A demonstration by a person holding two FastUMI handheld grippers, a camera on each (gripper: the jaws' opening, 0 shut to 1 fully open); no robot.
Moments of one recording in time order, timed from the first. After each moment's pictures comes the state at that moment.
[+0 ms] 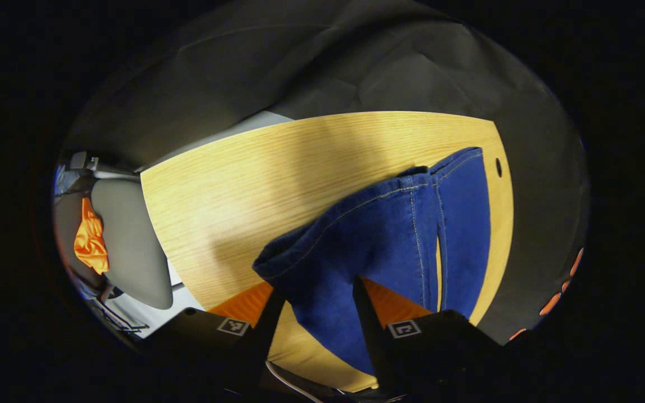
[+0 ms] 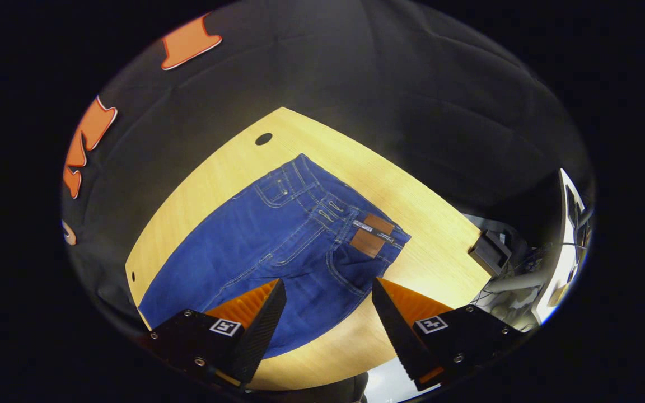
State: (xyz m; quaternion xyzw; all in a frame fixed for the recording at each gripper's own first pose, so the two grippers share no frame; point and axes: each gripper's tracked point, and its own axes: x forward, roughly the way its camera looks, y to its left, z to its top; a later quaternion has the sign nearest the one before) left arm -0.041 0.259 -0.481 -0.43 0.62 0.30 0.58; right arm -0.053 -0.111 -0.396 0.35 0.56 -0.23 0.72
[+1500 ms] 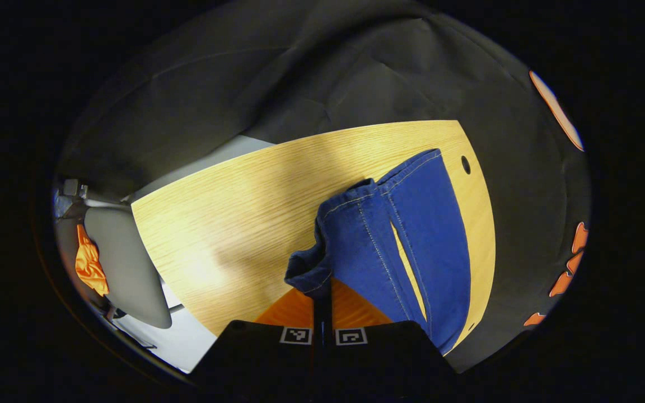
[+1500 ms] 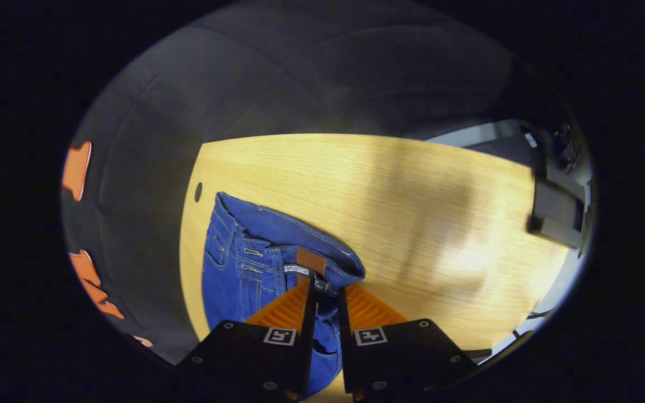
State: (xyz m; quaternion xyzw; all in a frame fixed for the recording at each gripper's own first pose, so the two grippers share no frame) left arm 0.001 0.253 -0.450 -0.42 0.57 0.24 0.67; right arm -0.057 -0.149 -0.516 0.63 0.46 -0.29 0.55
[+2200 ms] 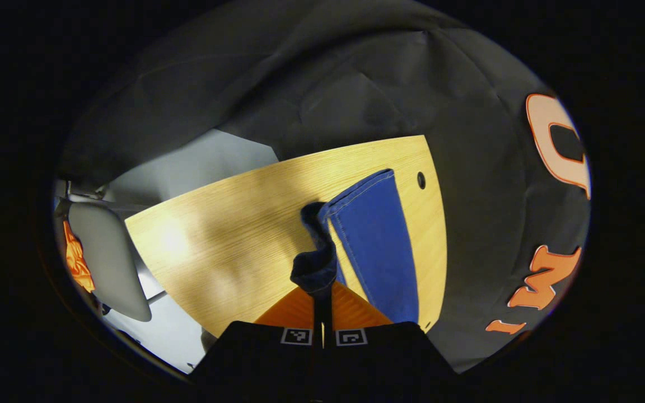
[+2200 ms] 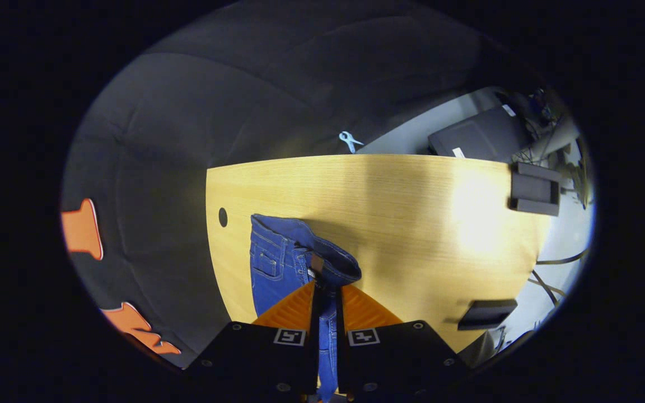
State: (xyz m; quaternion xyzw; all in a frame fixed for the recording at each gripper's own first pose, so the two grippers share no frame) left arm 0.058 0.274 -0.386 -0.50 0.54 0.18 0.65; right arm -0.008 -0.179 -0.444 0.67 0.46 -0.34 0.48
